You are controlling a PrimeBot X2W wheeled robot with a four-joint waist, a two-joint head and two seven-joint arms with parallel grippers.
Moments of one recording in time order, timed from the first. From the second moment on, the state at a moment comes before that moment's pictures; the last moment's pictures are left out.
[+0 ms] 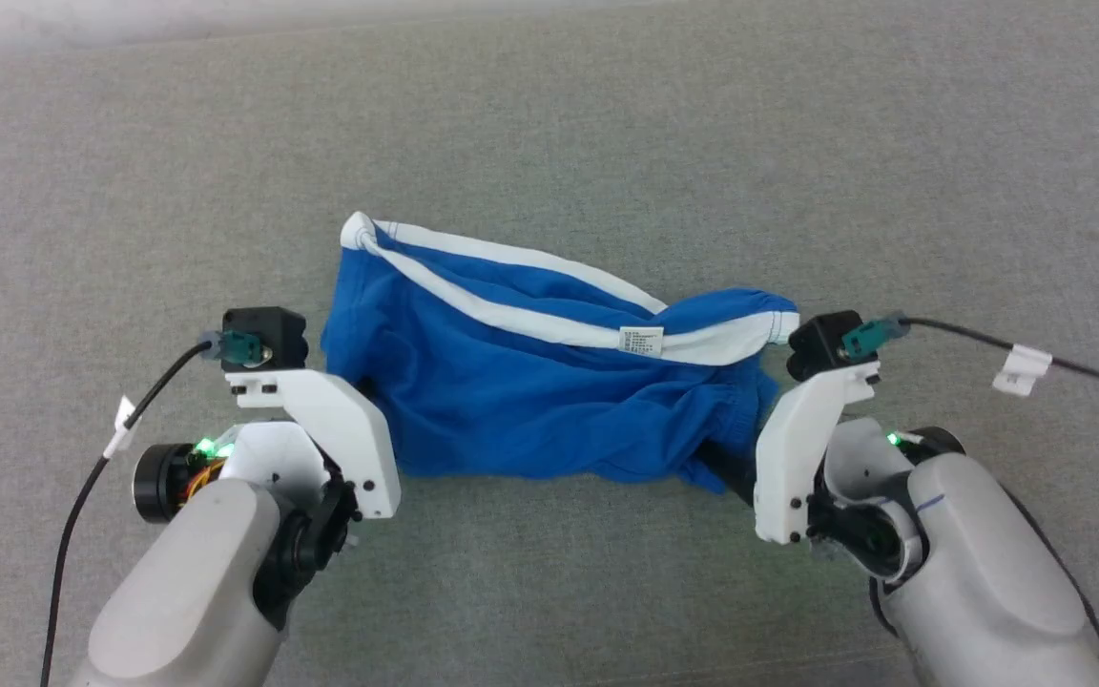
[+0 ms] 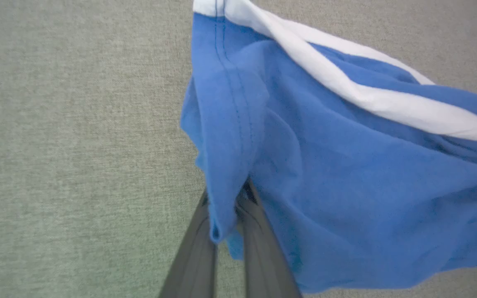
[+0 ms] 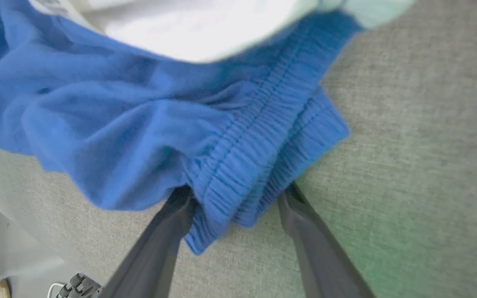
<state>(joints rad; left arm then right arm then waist) -0.43 0.40 -0.50 0.17 -0.67 0.34 0.45 -0.42 -0.08 0.25 0.45 0.50 0.13 0.66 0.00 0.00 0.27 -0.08</state>
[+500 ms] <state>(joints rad) -0.31 0.40 -0.48 0.10 -0.67 0.36 0.35 -0.41 -0.20 0.39 0.40 0.68 0.13 0.71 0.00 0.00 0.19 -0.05</state>
